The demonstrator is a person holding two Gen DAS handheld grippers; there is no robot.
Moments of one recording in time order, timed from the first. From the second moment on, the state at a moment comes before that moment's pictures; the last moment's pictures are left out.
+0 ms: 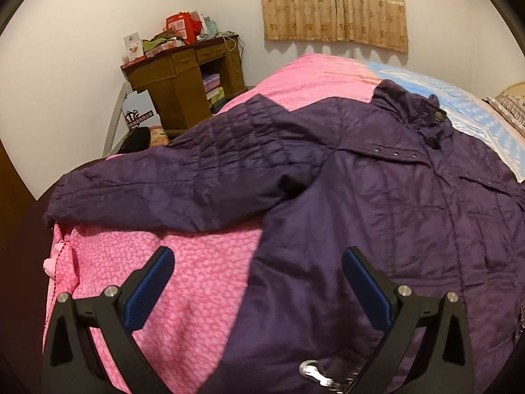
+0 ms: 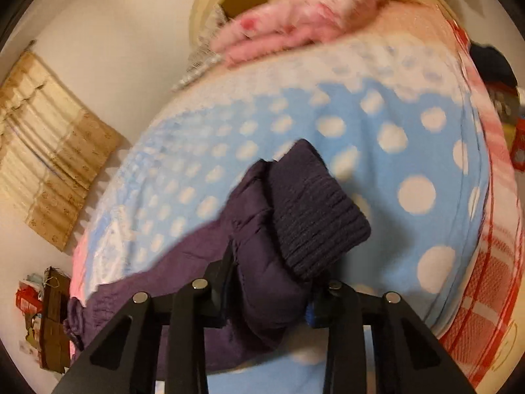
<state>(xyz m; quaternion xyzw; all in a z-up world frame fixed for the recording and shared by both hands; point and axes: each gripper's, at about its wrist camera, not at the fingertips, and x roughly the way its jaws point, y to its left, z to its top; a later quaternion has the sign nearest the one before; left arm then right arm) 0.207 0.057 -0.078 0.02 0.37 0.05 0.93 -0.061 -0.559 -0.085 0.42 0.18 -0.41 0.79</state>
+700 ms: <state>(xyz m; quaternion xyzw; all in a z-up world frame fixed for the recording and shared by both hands) 0.208 0.079 -0.118 -0.07 0.37 0.03 0.93 0.299 -0.153 -0.022 0.14 0.29 0.09 0.94</state>
